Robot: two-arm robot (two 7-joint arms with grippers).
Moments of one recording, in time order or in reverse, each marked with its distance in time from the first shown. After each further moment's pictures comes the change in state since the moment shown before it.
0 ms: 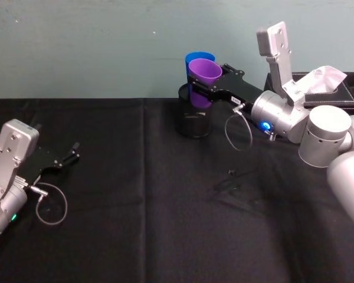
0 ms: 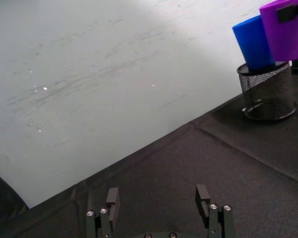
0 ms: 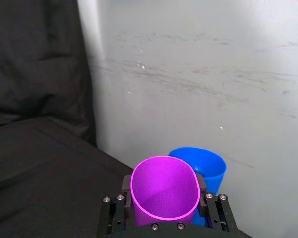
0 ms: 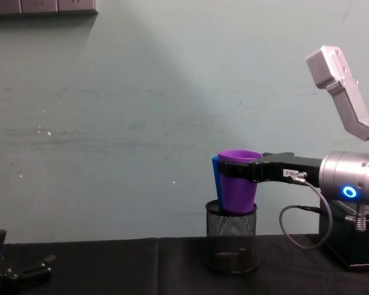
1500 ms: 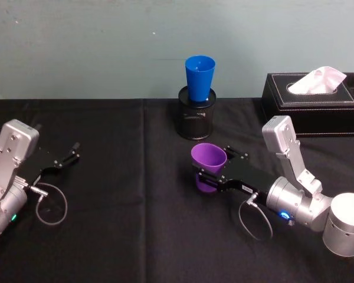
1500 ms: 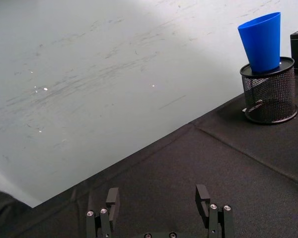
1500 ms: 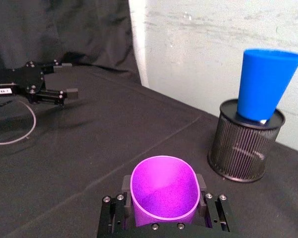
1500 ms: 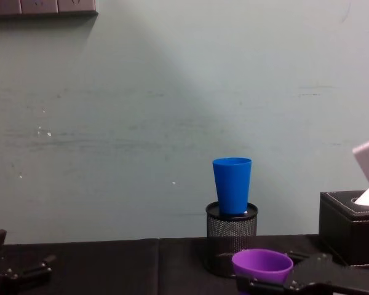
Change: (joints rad) left arm 0.000 0.000 0.000 0.000 0.000 0.000 0.000; right arm -0.402 0.209 -0.058 -0.407 0.019 0.001 -0.009
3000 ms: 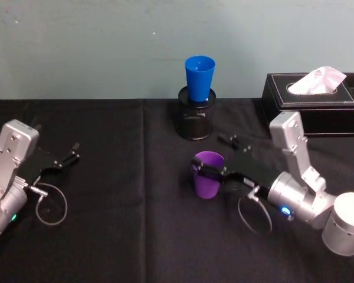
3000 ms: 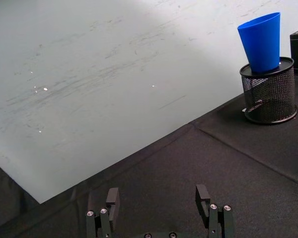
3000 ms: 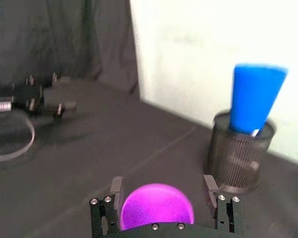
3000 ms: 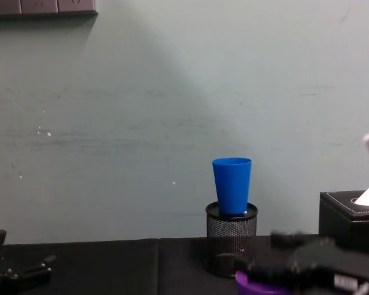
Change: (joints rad) left arm 0.000 0.000 0.000 0.000 0.000 0.000 0.000; right arm -0.016 -0.017 0.030 -0.010 0.008 -0.038 -0.005
